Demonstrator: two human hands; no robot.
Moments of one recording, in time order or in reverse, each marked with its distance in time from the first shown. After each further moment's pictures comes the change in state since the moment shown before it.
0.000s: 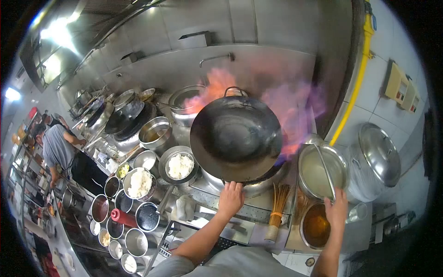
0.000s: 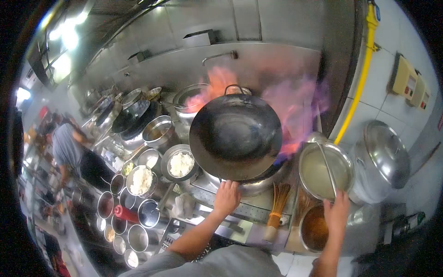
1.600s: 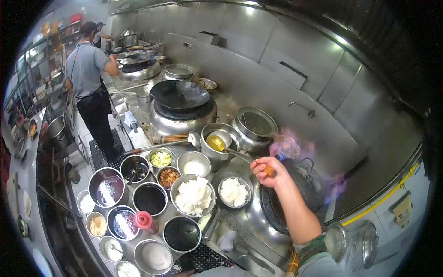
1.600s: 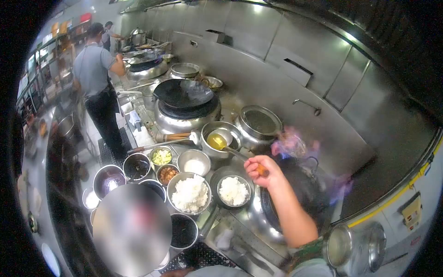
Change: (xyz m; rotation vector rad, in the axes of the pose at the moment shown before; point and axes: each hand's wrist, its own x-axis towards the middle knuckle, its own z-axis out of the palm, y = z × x) left_hand -0.382 -0.259 -0.082 -0.818 -0.716 -1.344; right_hand 0.100 -0.634 0.193 1.365 -1.708 0.678
